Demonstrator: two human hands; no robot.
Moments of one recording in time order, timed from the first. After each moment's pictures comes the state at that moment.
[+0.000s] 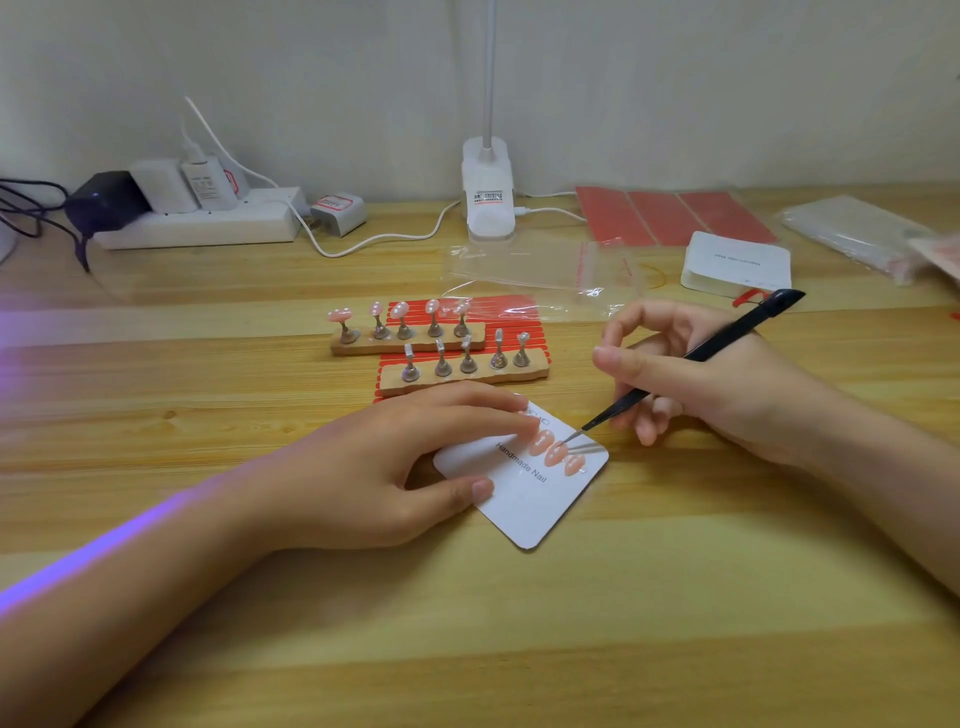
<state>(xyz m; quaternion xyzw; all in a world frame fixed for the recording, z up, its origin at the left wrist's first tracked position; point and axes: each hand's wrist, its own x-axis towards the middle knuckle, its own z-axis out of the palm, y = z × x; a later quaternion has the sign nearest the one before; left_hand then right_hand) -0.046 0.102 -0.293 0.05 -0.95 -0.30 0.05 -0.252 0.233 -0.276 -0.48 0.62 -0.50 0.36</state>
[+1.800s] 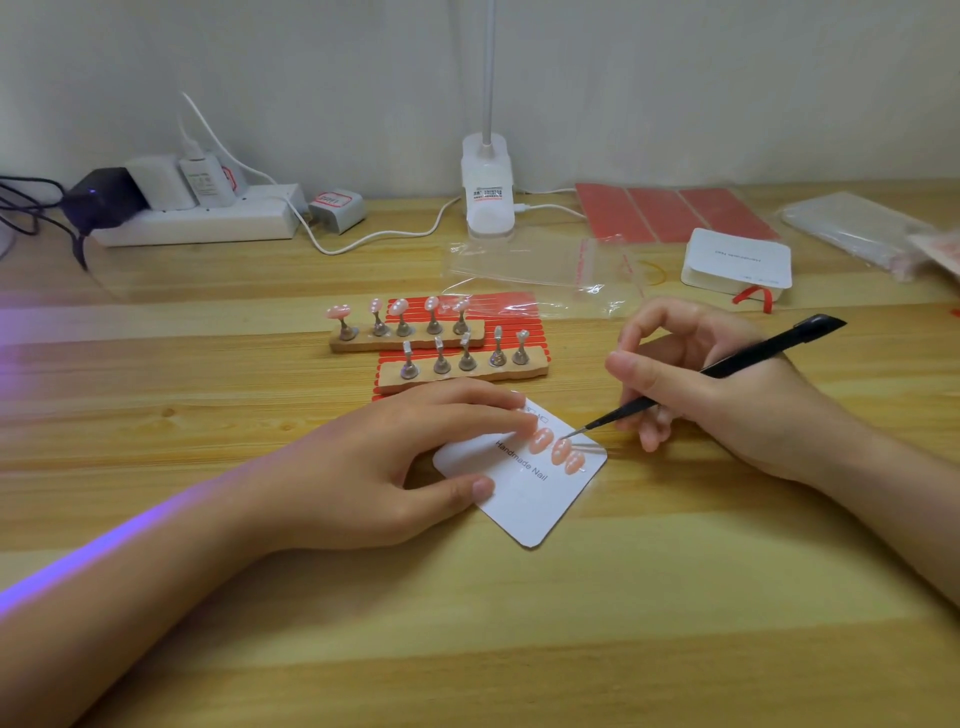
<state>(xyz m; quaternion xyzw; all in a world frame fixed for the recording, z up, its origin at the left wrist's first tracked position) -0.045 0.104 -0.293 0.05 -0.95 -0.31 0.07 -0.248 0.242 -0.283 -0.50 0.60 -0.54 0.31</state>
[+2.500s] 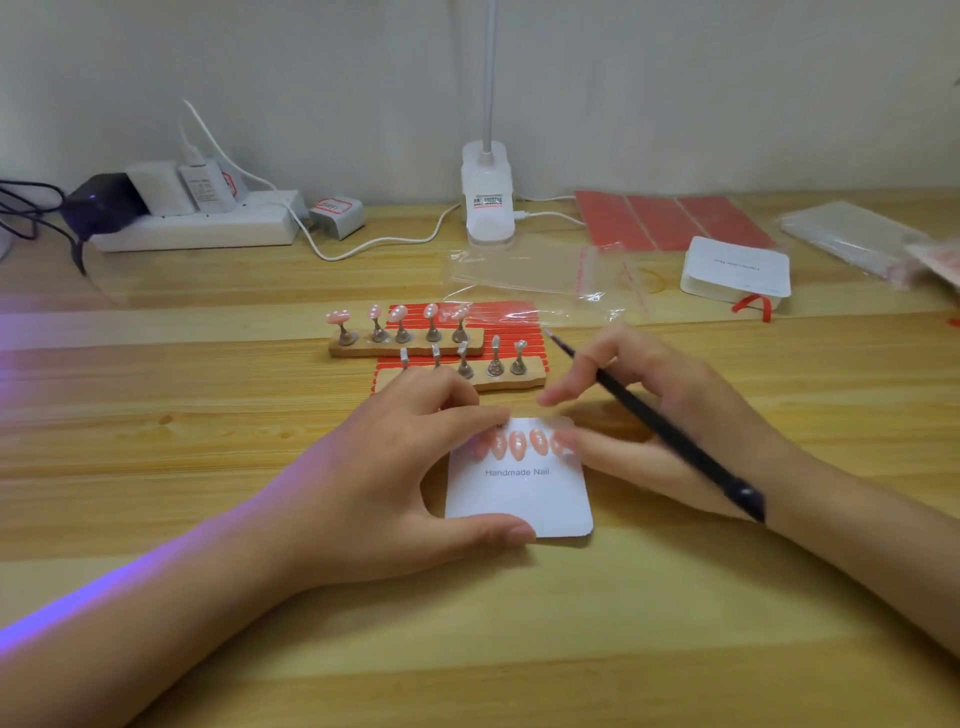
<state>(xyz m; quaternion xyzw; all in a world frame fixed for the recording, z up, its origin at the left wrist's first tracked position) -0.044 0.114 -0.297 0.08 -0.97 -0.17 0.15 -0.230 0.239 -0.290 -0.62 0.64 -0.43 0.14</state>
